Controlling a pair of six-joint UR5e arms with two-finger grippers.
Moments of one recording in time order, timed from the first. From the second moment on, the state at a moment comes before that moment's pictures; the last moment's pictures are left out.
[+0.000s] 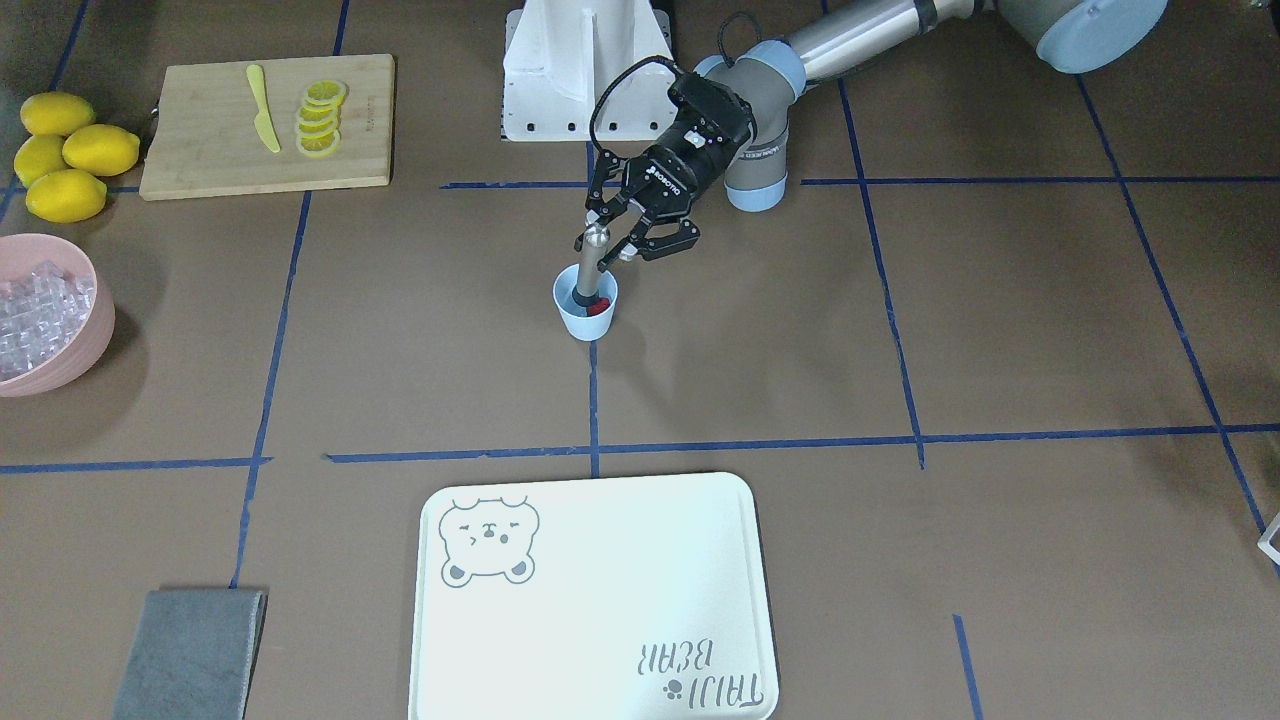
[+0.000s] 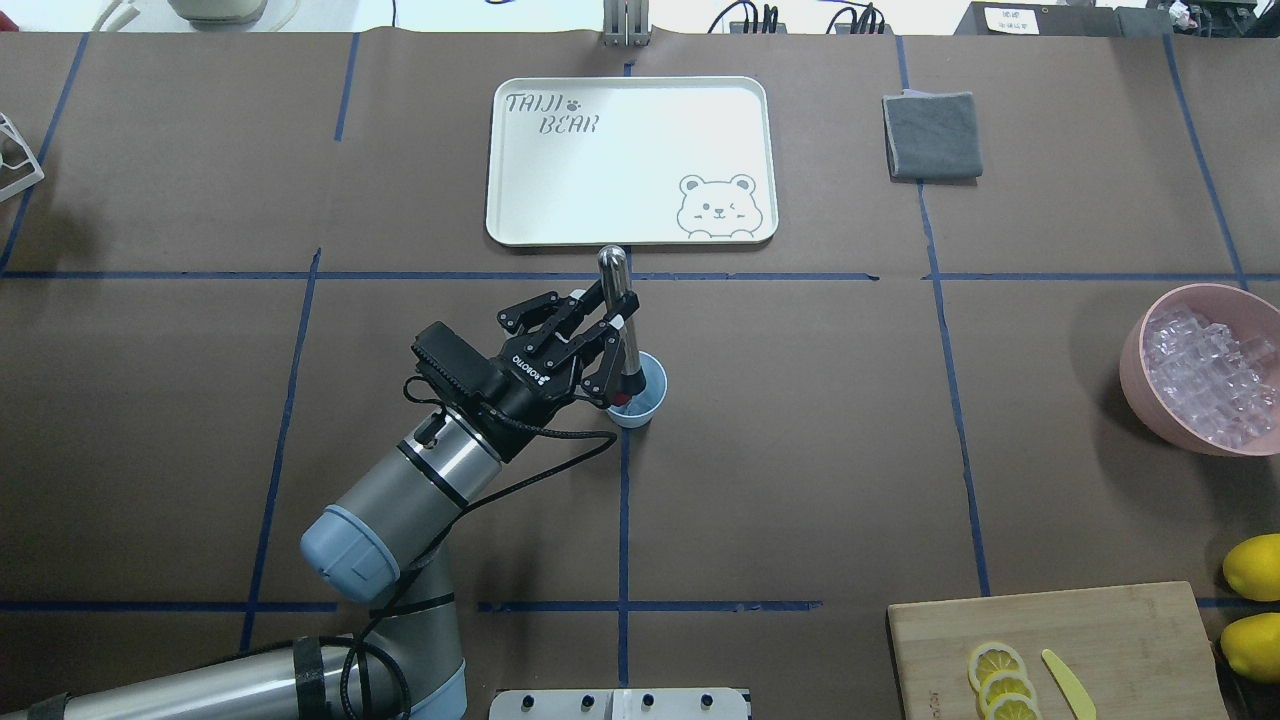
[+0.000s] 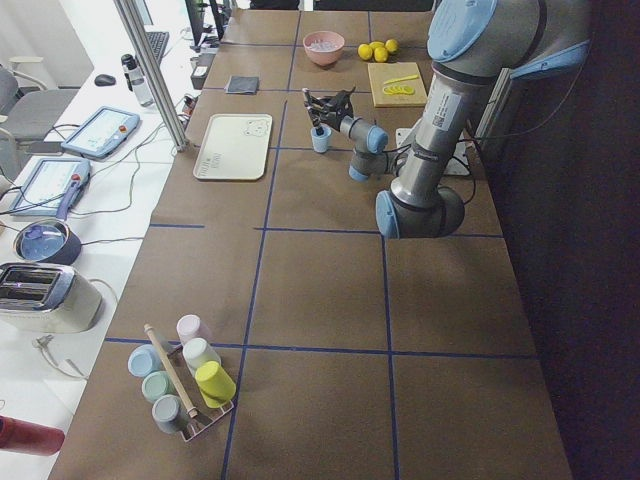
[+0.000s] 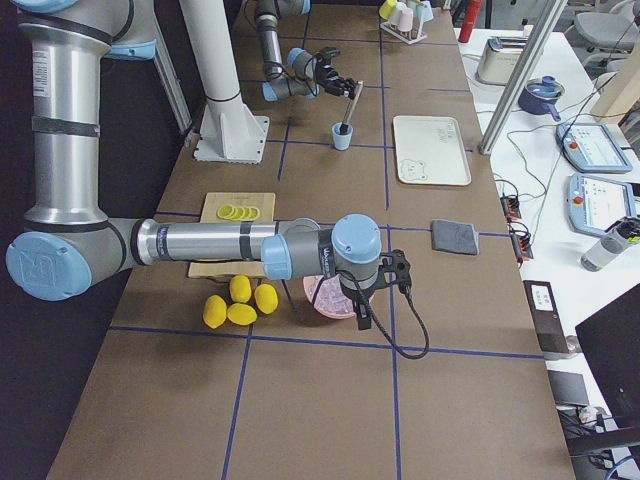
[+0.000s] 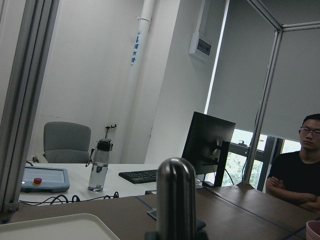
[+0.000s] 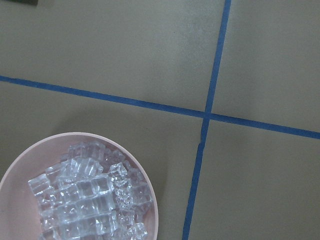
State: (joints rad) left arm -0.27 -2.20 -1.31 -3.40 -0.92 -0.45; right arm 1.57 -1.66 1.72 -1.47 2.42 -0.06
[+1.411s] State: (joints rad) left arm -0.27 -2.21 -1.32 -3.39 -0.91 -0.44; right arm 1.57 -1.66 1.71 -1.47 2.41 -0.06
